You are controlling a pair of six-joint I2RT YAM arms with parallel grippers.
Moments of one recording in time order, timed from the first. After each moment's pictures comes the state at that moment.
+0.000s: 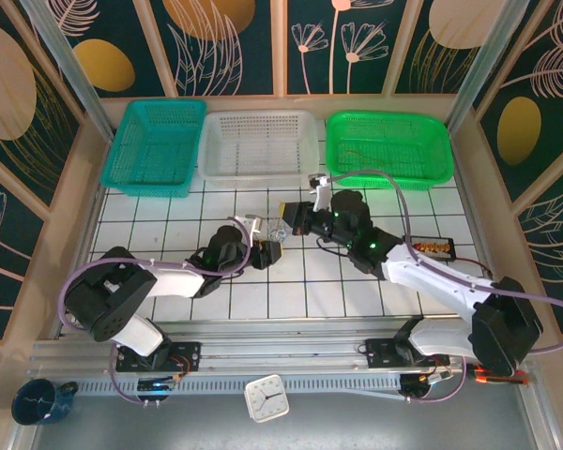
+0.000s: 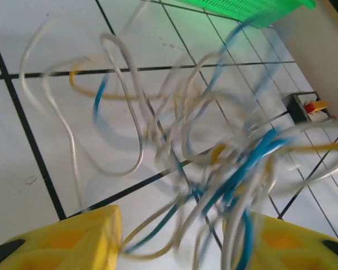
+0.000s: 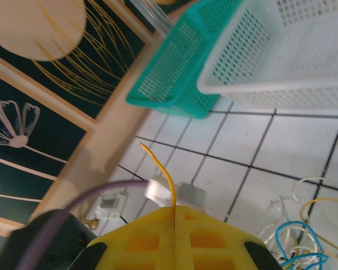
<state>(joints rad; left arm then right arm) -0.73 1.55 0.45 0.63 0.20 -0.62 0.77 1.21 0.77 0.23 -0.20 0.68</state>
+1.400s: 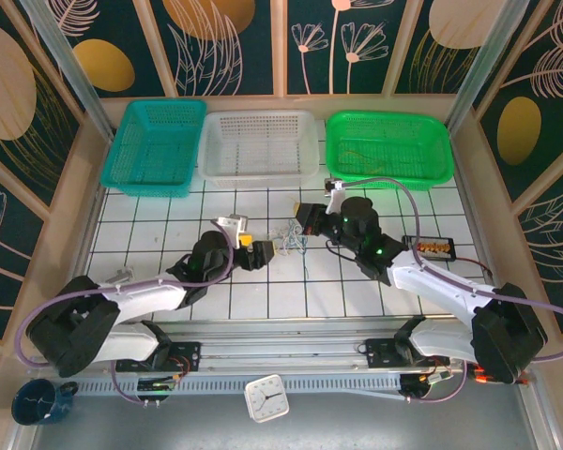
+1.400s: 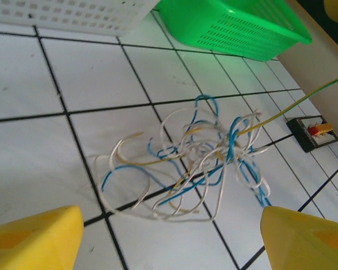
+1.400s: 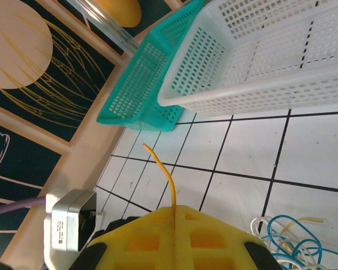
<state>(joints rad) -0.73 1.31 0.39 0.52 0.08 -0.57 0.71 1.18 0.66 0.28 -0.14 0.72</state>
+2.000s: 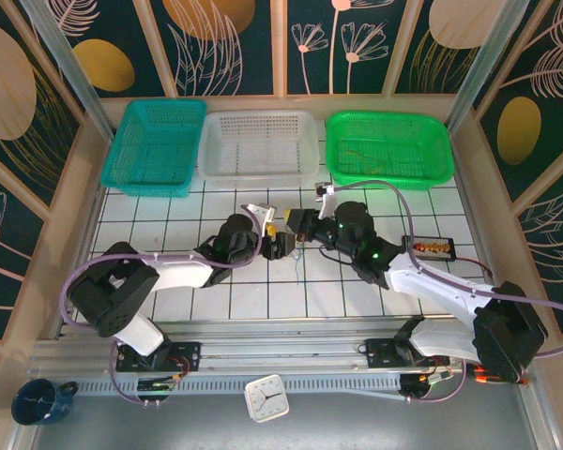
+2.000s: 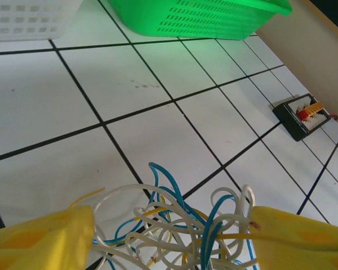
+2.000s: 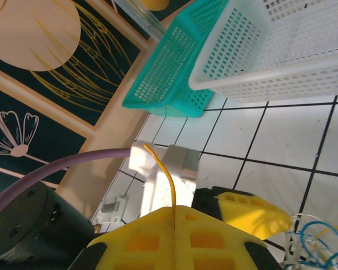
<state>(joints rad) -0.75 1.59 0.60 0.56 0.17 -0.48 0.79 1.18 0.66 0.32 -0.16 0.74</state>
